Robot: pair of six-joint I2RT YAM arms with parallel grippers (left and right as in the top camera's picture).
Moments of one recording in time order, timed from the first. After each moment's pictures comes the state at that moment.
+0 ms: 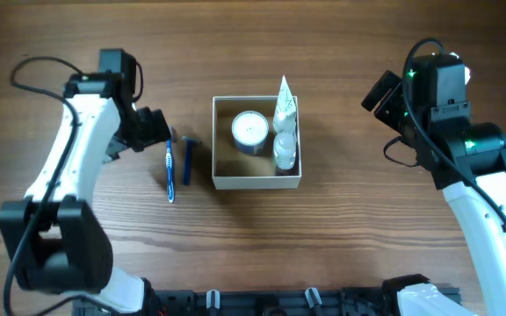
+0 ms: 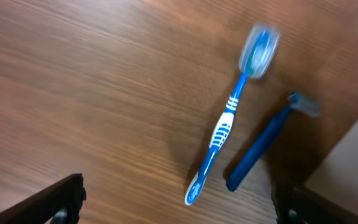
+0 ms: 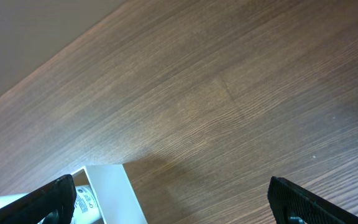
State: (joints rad) left arm -0.01 1.74 1.32 -1.10 -0.05 -0.39; right arm 0.19 1.26 1.31 -0.92 0.24 0.70
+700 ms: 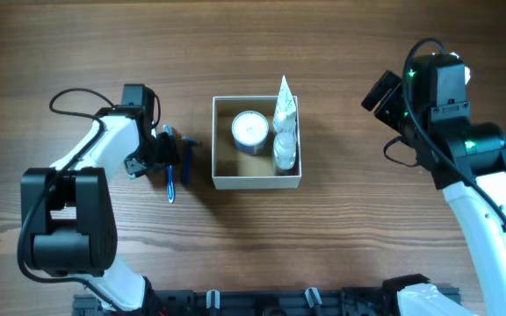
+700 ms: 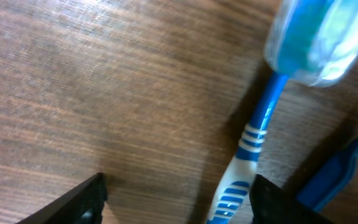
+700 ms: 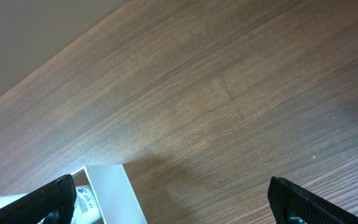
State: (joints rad) left arm -0.03 1.83 1.06 -0.76 0.01 -0.36; right arm 0.19 1.26 1.31 -0.92 0.24 0.70
